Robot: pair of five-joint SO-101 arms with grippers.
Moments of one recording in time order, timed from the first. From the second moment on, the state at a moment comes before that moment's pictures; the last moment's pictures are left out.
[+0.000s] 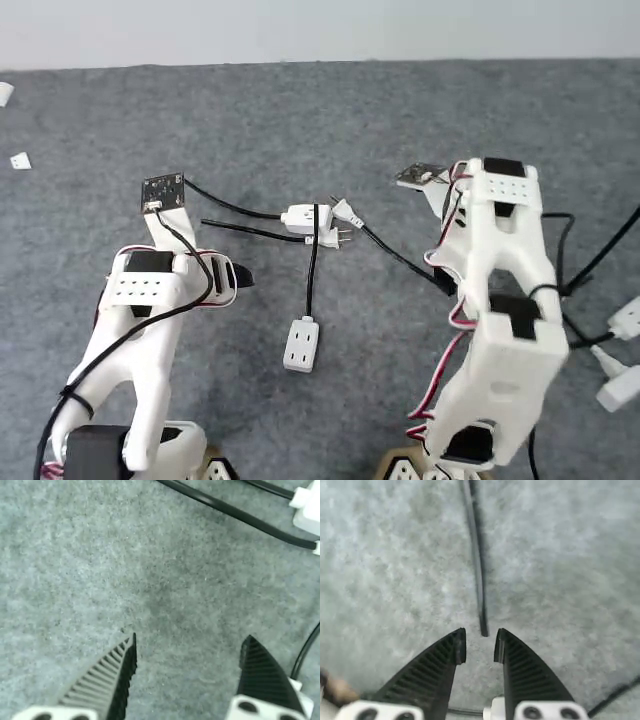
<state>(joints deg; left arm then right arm) -2.9 -17.6 48.2 58.2 17.5 6.7 23.2 -1.8 84.0 48.7</state>
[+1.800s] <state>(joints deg) -2.6 -17.6 48.2 58.2 17.3 5.5 -1.9 2.8 94.3 45.7</state>
